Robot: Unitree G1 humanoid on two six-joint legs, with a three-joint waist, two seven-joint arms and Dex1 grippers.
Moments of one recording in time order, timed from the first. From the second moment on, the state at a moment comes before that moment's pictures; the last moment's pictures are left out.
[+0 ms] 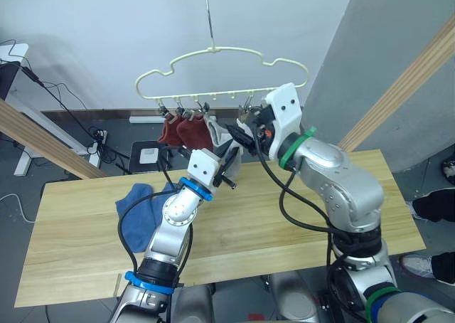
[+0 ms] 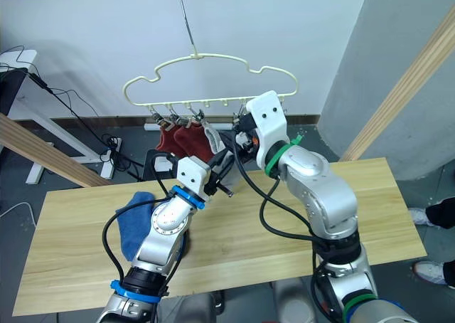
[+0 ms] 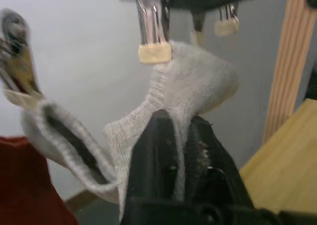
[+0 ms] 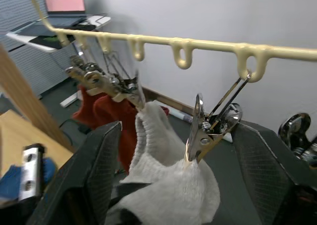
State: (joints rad) left arm -0.28 0.20 -0.15 0.07 0.06 -0.25 -0.34; right arm -0.66 -0.13 0.14 -0.48 0.26 0.98 0.32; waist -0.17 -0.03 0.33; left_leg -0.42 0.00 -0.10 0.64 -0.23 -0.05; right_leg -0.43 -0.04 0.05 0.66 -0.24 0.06
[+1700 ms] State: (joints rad) left arm 0.01 0.72 0.20 -0.48 -0.49 0.30 -0.85; right arm -0.25 -0.70 -0.07 -0.39 0.33 0.30 0.86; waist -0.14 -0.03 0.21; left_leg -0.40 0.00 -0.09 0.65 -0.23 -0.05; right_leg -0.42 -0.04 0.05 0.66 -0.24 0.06
